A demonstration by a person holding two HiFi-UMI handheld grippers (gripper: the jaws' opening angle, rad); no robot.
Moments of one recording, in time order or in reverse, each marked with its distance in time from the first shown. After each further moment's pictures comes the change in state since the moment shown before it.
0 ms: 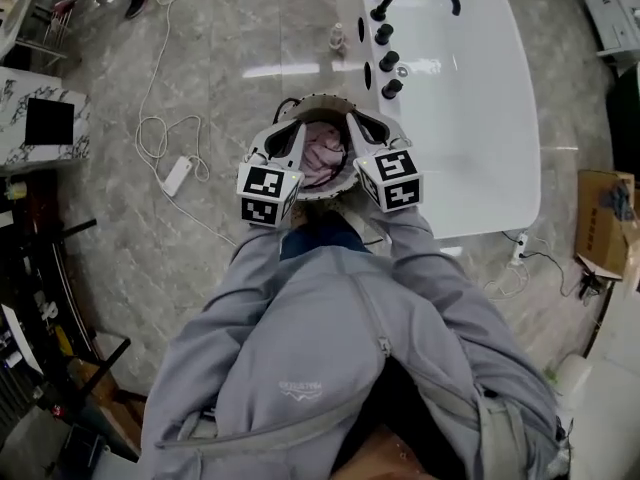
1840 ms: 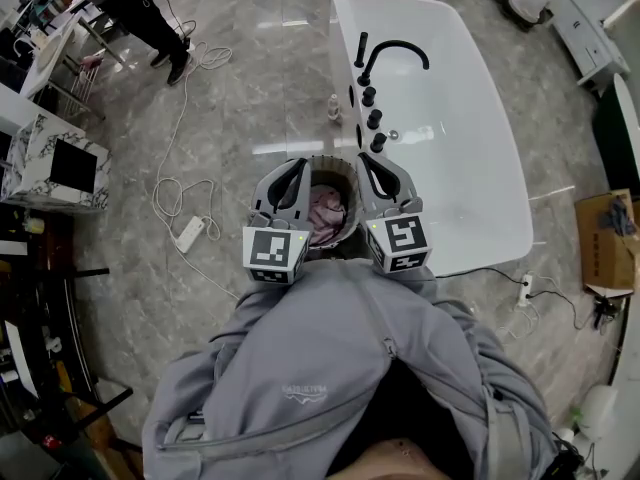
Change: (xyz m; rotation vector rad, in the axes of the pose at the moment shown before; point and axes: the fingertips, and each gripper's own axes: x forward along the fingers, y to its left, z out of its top) left arm -0.109 -0.075 0.125 0.111 -0.400 0.092; right arm -0.146 0.023 0.094 -0.059 -0.379 -0.132
